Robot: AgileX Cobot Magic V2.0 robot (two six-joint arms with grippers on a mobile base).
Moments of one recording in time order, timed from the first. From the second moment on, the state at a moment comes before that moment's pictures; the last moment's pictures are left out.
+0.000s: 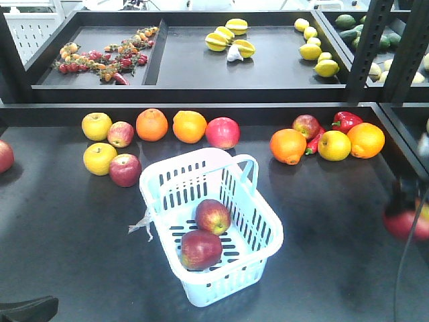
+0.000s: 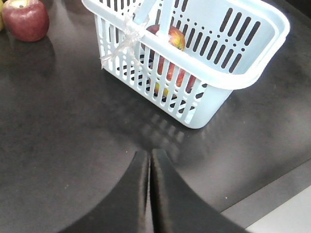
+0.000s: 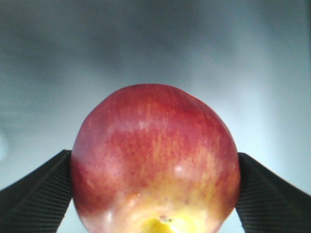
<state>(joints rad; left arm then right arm) -0.48 0.57 -0.19 -0.22 0.31 0.05 -0.35 1.75 -1.18 0.40 0.94 -0.40</state>
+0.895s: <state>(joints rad) -0.48 0.57 -0.19 -0.22 0.31 0.05 0.32 1.78 -1.18 0.80 0.73 -0.63</state>
